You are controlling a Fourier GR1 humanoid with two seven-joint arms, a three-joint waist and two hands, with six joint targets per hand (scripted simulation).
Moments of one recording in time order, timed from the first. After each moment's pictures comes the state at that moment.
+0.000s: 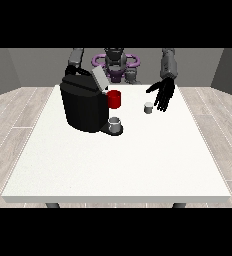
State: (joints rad) left arm -0.43 0.45 0.00 -1.08 -0.41 -0.20 -0.08; right arm -0.18 -0.01 0.06 -1.51 0.18 -0.15 0.02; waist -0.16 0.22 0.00
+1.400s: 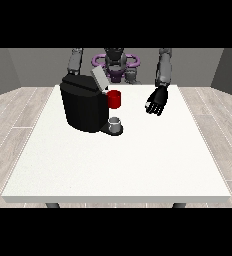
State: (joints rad) left arm -0.61 0.40 -0.14 -0.74 -0.84 -0.05 -0.17; right arm -0.27 -0.02 0.00 -1.27 0.14 -0.13 -0.05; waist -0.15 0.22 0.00
